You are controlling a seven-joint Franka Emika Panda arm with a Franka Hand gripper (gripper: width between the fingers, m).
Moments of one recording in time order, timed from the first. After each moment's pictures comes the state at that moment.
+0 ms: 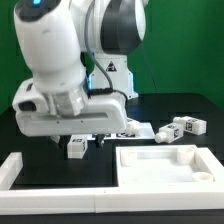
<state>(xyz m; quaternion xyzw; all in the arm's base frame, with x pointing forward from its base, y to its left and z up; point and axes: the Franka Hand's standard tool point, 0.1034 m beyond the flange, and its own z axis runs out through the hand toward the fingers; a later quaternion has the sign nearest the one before) 0.492 -0.092 0.029 -0.96 0.08 0.26 0.06</state>
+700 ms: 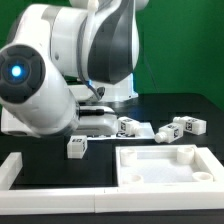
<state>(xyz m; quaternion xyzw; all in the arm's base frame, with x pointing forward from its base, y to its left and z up) 0.479 -0.113 0.040 -0.89 0.05 0.46 0.05</state>
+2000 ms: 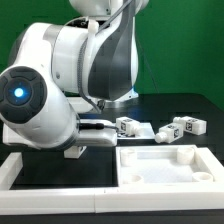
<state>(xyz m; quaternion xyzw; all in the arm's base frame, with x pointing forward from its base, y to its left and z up) 0.482 -0.100 0.039 -0.89 0.06 0.46 0.04</state>
